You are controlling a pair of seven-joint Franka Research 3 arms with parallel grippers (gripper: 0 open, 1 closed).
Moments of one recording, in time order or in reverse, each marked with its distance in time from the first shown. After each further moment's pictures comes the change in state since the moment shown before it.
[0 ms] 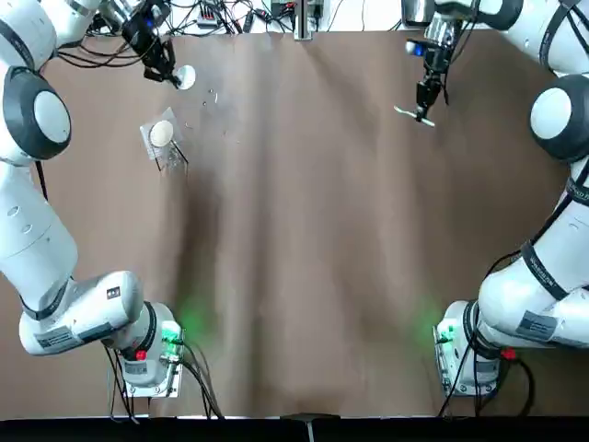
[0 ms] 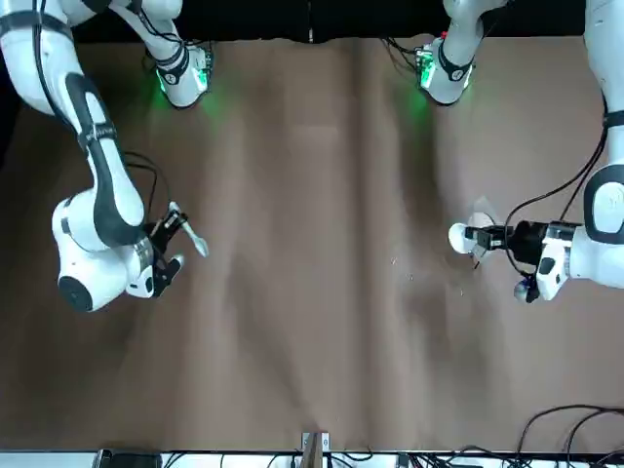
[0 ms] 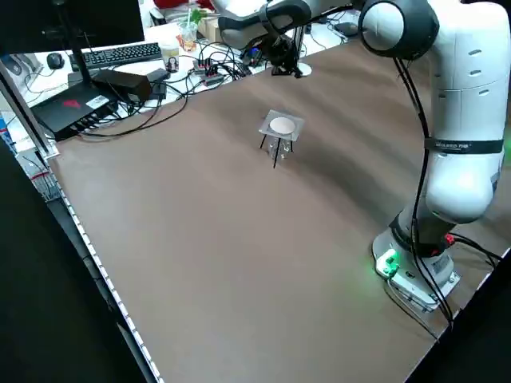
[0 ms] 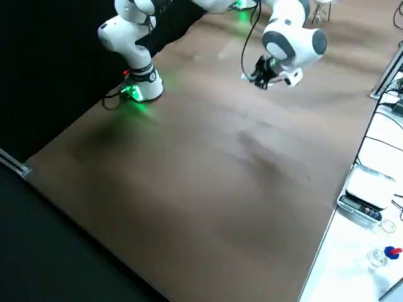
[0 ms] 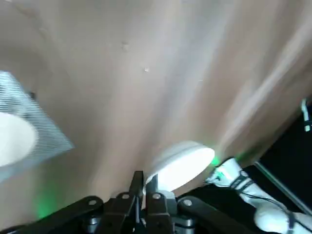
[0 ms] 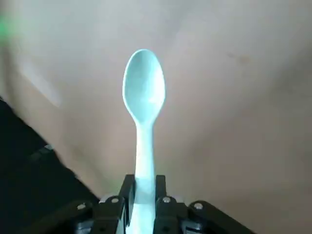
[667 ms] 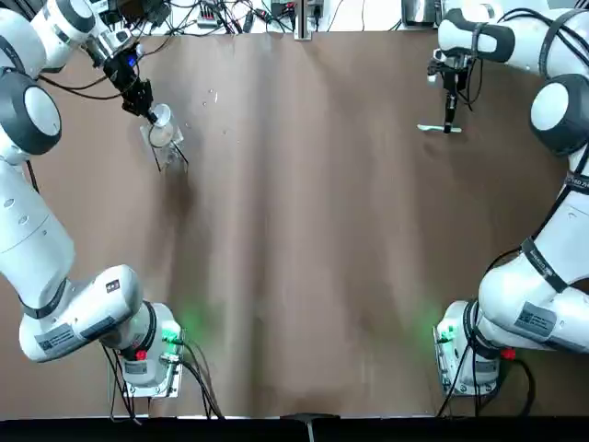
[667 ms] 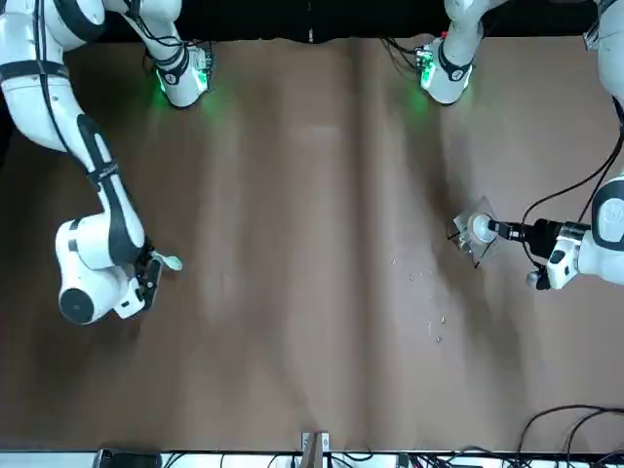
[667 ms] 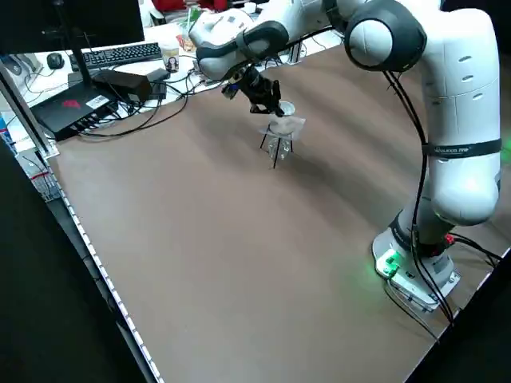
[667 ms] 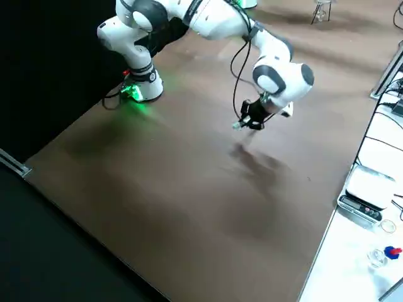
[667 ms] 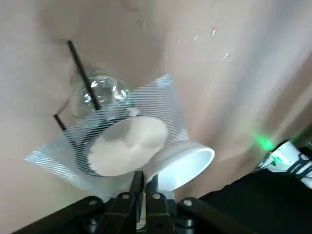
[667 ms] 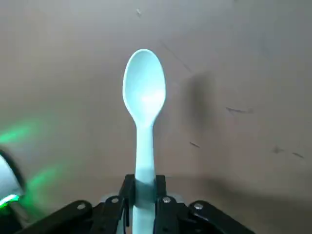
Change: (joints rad) left arm 0.122 0.063 0.003 -0.066 0.198 0.001 0.260; right arm -0.094 0.115 -0.006 -0.026 -0.371 0.207 -0.528
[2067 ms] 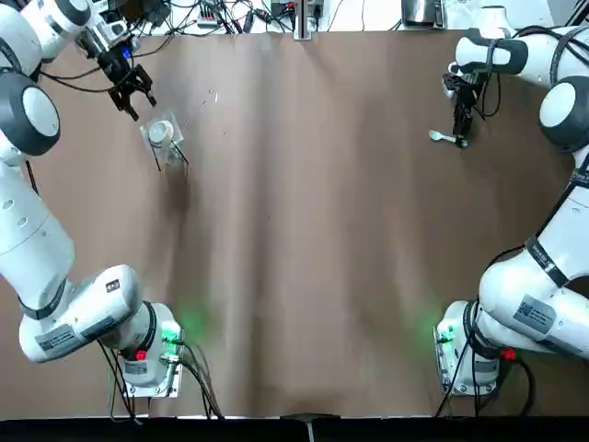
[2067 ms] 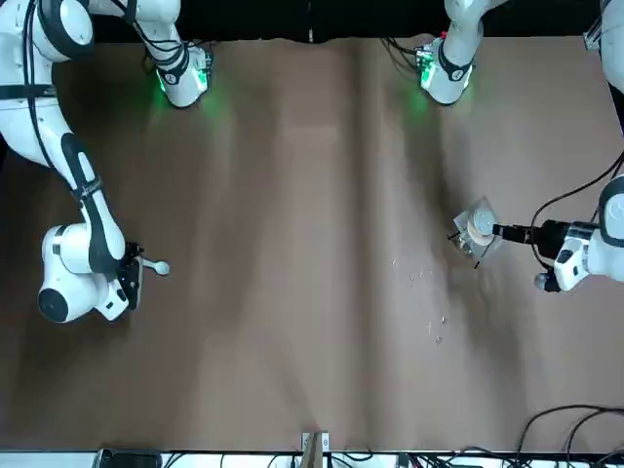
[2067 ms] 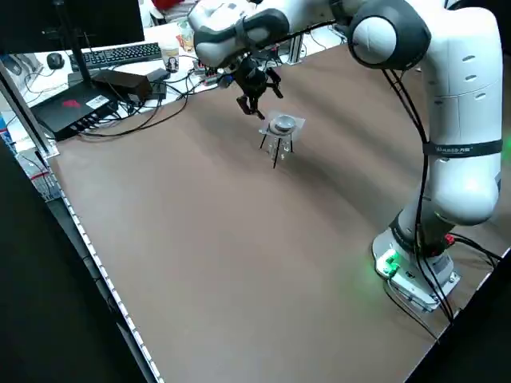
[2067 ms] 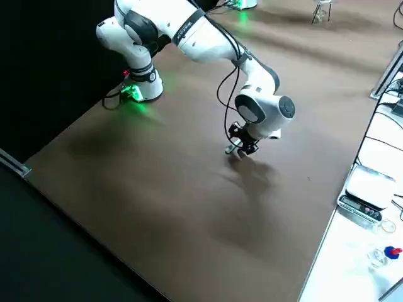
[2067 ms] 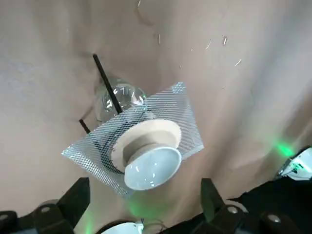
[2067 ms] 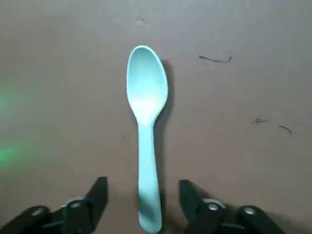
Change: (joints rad) left arm 0.003 -0.017 -0.009 0.033 0.069 0.018 0.004; right arm -0.115 0.076 -0.026 -0.022 -0.003 0.155 -0.289
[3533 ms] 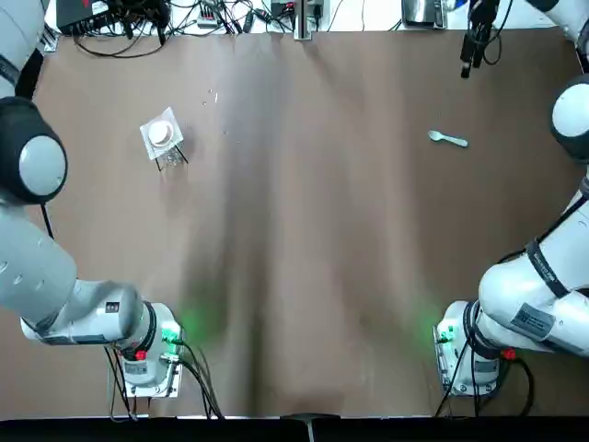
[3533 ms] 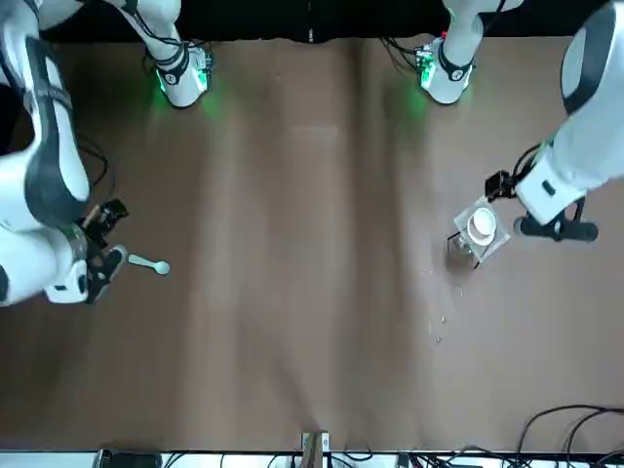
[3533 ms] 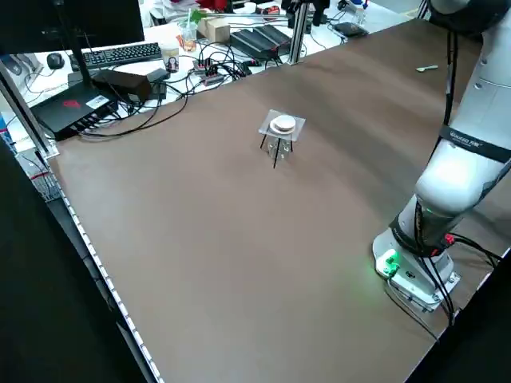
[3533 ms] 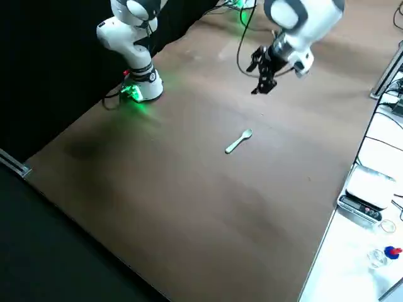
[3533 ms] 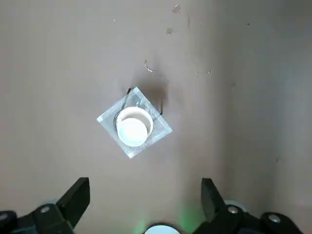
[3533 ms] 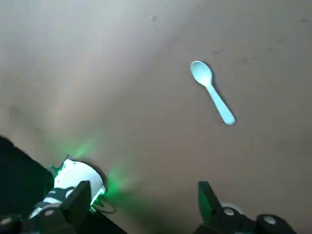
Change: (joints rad) left arm -0.386 -0.351 -0.003 0.110 0.365 -0.056 -0.297; right arm 0.040 -0.218 0.242 0.315 -0.004 -0.588 0.735
